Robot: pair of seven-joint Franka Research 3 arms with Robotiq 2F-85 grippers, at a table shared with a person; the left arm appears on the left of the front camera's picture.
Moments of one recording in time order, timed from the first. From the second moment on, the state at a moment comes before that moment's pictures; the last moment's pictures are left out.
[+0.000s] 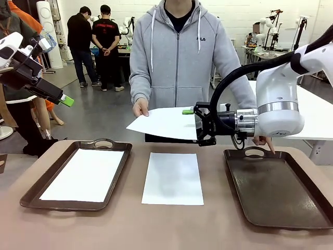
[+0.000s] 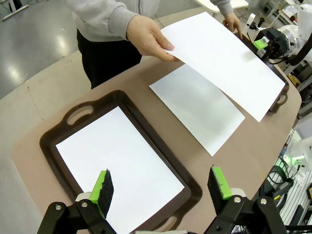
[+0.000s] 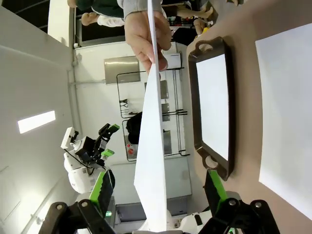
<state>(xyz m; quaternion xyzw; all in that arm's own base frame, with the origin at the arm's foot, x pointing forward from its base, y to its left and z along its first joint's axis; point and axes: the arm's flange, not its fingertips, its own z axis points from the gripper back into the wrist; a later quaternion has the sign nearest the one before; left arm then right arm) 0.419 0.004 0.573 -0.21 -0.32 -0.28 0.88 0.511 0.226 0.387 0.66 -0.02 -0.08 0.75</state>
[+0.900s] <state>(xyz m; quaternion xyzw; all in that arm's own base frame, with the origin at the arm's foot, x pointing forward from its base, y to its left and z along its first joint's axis) 0.419 0.004 0.573 -0.21 -0.32 -0.28 0.88 0.522 0.211 0.384 0.66 -0.02 -0.09 0.75</state>
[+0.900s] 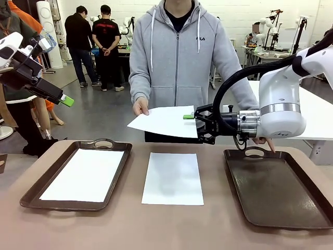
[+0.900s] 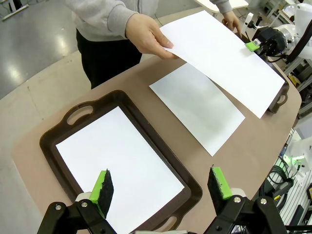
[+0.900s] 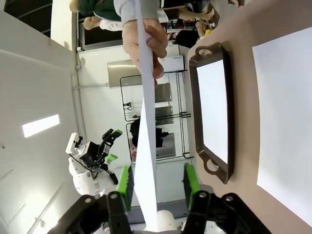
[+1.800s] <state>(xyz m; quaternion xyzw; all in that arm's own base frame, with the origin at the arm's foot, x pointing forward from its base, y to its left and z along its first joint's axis) 0.419 0.004 0.573 -0.21 -0.32 -0.28 0.88 0.522 0.212 0.387 0.67 -0.01 -0.09 0.74</state>
